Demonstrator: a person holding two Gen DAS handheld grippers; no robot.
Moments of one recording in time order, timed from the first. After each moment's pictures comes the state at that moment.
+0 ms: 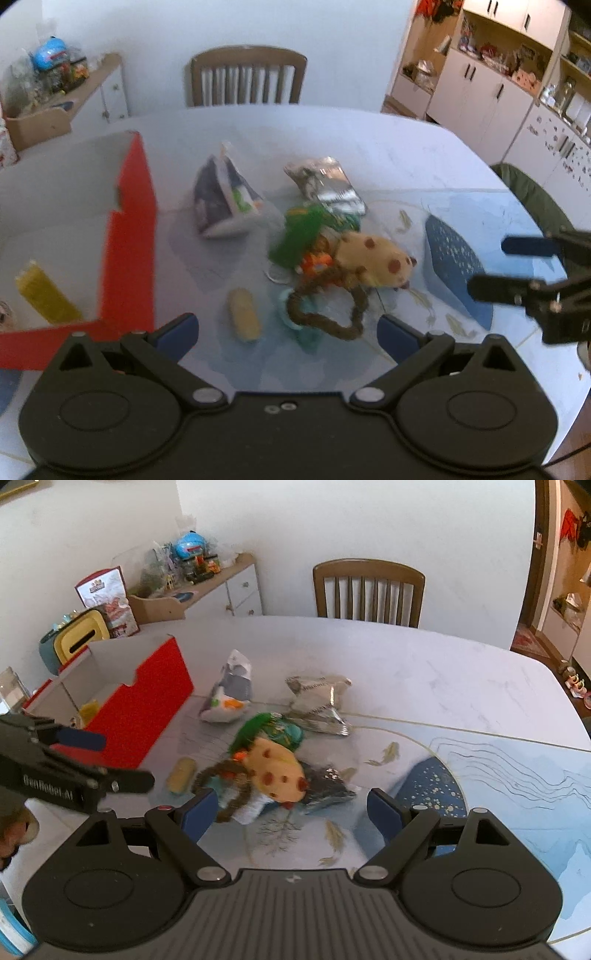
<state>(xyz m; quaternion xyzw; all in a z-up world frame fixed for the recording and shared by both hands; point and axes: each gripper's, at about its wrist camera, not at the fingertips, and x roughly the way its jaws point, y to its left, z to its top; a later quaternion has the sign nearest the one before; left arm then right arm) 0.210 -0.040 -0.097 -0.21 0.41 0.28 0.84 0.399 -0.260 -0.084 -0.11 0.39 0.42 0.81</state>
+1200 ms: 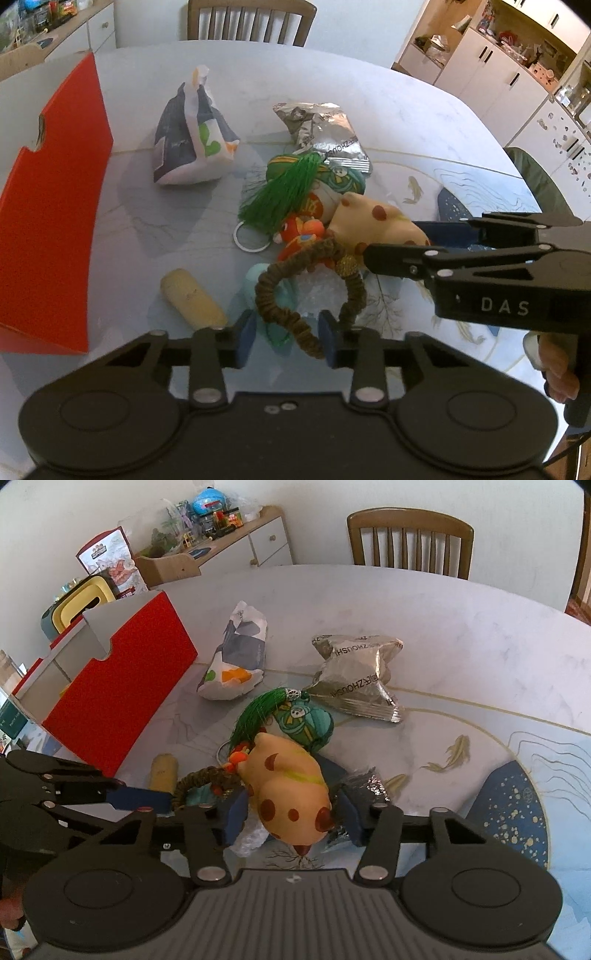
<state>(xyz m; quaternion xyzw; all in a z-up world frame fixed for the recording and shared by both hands) 0.248 -0.018 -0.146 -0.29 0.45 0.26 0.81 0.451 -0.194 -0.148 -0.11 0.45 0.47 0.75</state>
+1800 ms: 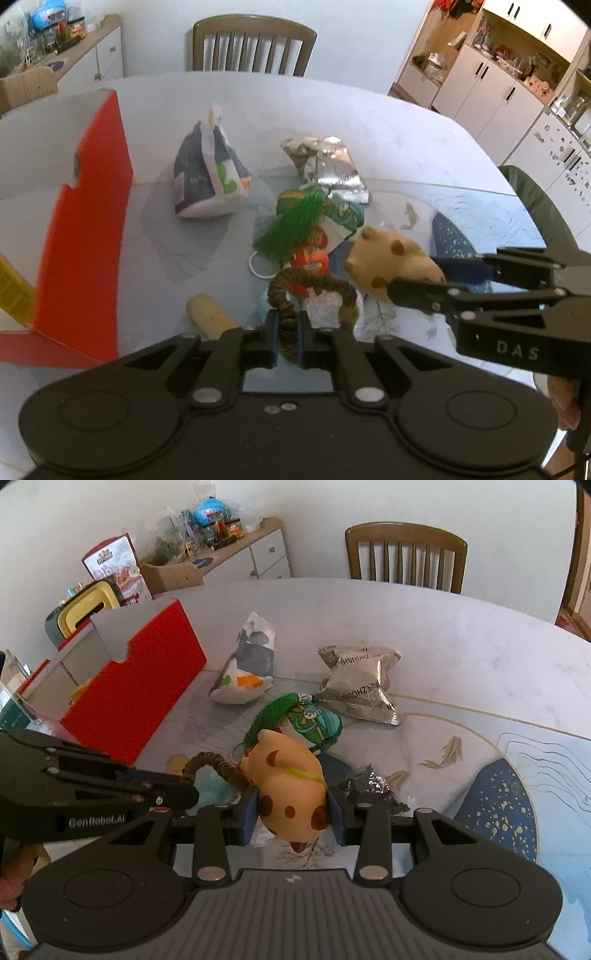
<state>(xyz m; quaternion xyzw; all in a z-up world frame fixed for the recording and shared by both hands) 0.233 -0.017 -0.117 -0.27 0.42 0.28 0.82 0.428 -0.205 -0.128 -0.11 0.43 0.46 0.77</state>
